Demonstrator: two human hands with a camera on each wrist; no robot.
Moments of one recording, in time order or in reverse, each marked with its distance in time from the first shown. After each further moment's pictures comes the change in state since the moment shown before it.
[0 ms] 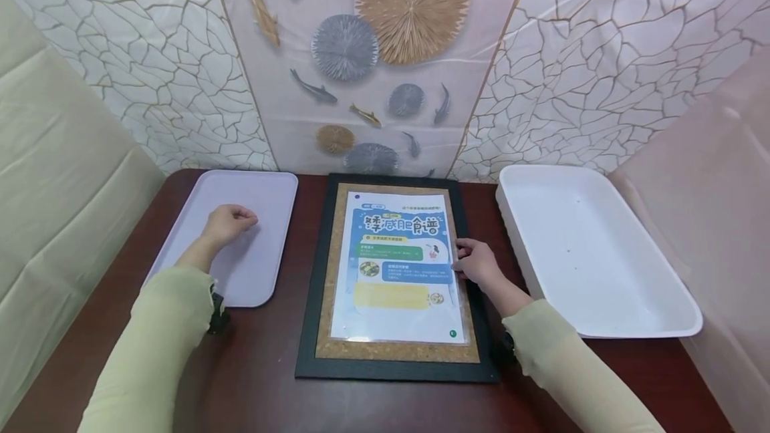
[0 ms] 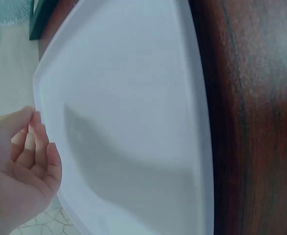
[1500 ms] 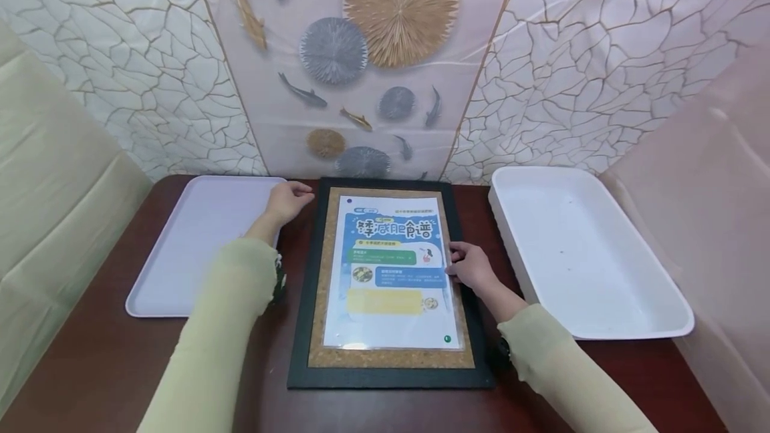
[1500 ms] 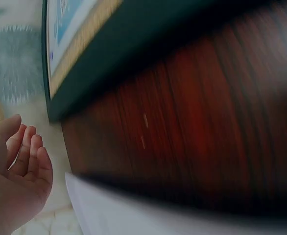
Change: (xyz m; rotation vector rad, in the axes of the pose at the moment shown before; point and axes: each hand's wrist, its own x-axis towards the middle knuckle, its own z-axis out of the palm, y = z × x) left_hand 0.058 0.086 0.064 -0.078 -0.017 0.086; right_hand 0.000 0.003 0.001 -0.001 0.015 0.008
